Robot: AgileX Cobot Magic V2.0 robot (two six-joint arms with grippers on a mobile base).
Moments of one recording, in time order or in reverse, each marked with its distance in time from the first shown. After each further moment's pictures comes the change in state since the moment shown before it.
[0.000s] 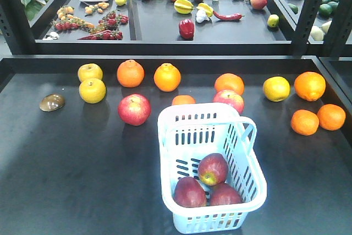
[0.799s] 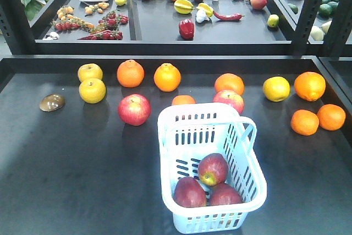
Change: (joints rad) left arm 0.000 0.000 0.000 0.000 0.000 0.000; right arm 0.000 0.000 0.000 0.002 0.000 0.000
